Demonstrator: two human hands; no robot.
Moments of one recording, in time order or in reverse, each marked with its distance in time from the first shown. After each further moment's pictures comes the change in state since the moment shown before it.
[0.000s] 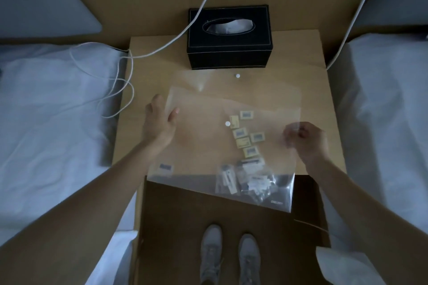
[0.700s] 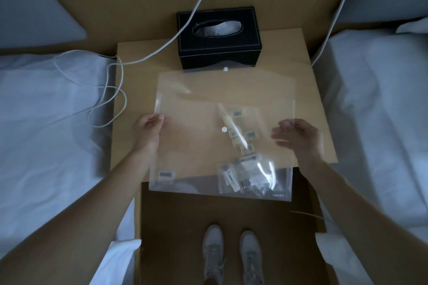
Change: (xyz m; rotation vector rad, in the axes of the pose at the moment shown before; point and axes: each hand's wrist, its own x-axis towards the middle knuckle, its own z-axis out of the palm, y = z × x) left_hand 0.013 -0.031 0.007 -0.784 -0.005 -0.258; right_hand -0.042 -0.033 0.005 0.311 0.044 0.016
